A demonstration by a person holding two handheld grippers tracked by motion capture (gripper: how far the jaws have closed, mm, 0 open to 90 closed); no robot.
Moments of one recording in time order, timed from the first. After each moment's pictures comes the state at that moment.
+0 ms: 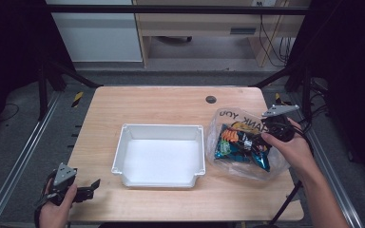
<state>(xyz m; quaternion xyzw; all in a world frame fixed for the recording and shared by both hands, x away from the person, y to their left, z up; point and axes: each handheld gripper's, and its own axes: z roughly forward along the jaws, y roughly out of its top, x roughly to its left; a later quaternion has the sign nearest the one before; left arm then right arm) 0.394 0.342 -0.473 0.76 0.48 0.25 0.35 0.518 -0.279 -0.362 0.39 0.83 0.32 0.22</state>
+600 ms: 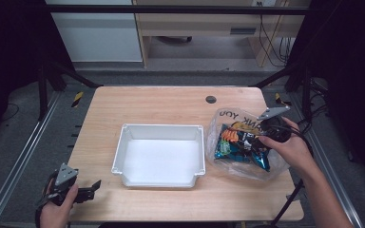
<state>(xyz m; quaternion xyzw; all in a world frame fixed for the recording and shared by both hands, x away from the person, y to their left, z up) 0.394 0.341 -0.475 0.76 0.48 0.25 0.35 0.525 -0.277 -0.372 0.37 0.86 0.26 0.23</state>
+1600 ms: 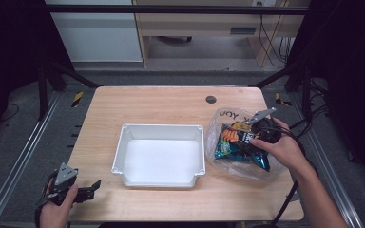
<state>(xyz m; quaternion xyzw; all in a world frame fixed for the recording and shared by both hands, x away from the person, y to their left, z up) 0.396 0.341 -0.474 0.77 0.48 0.25 0.35 0.534 -0.258 -0.389 0.34 0.89 0.23 0.19</state>
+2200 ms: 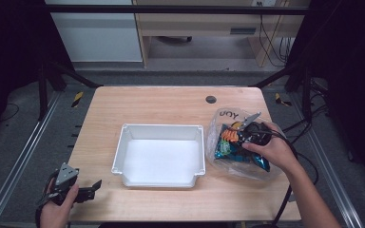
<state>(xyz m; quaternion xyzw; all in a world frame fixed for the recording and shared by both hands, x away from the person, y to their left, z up) 0.395 0.339 -0.474 0.77 0.47 0.24 0.35 0.545 -0.243 -0.416 0.32 0.92 0.17 0.17</state>
